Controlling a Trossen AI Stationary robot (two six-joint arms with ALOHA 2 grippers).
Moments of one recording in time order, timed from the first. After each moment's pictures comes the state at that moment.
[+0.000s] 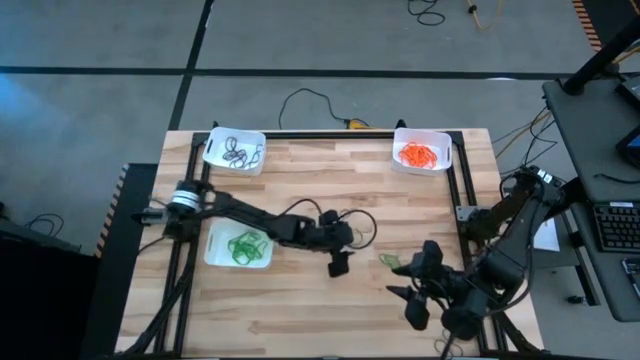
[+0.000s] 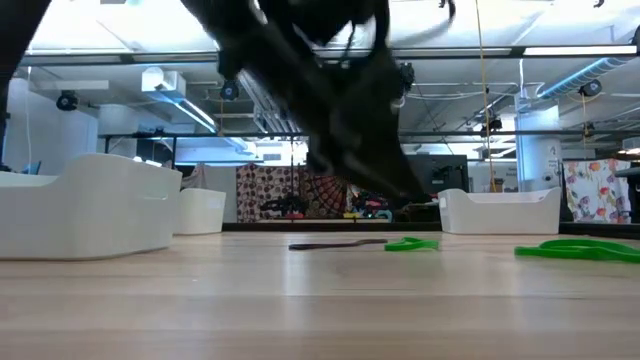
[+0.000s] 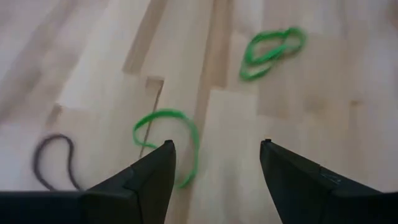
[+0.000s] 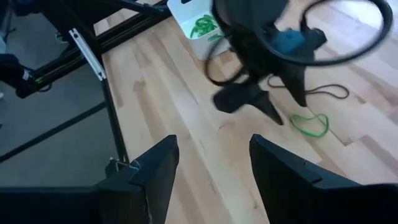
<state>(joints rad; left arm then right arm) -0.16 2.02 1.30 -0.03 -0.21 -0.28 0.86 1.51 1.52 -1.01 0.73 1.21</state>
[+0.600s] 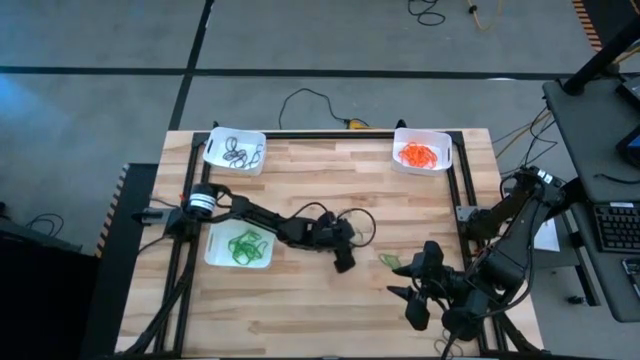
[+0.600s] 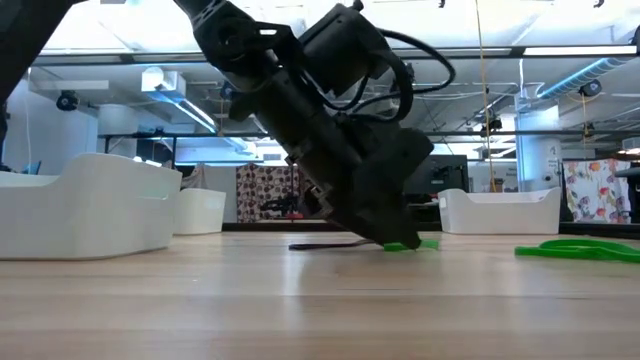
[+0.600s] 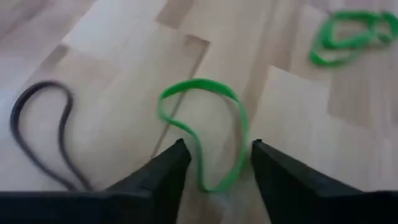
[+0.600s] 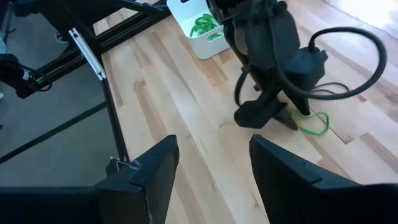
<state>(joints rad) -0.13 2.19 1.30 0.00 -0.26 -0.46 0.86 1.51 1.52 -1.02 0.73 1.22</state>
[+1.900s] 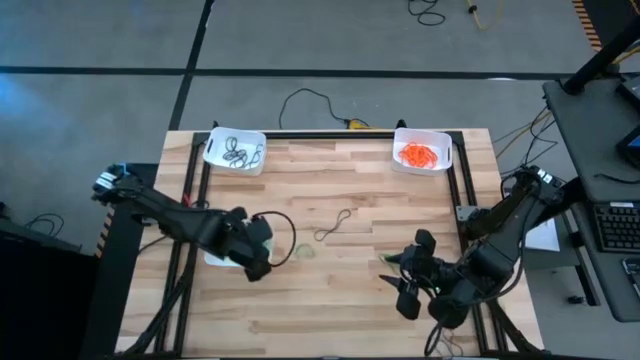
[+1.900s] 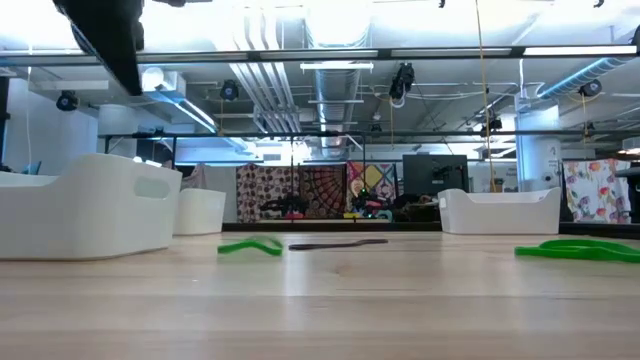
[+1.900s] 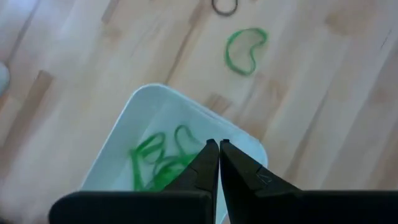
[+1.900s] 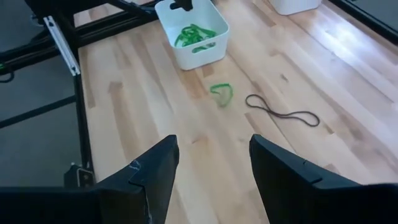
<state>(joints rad) -0.45 1.41 1.20 -1.13 -0.32 -0.89 0.78 1.51 1.52 -1.01 0.74 1.02</state>
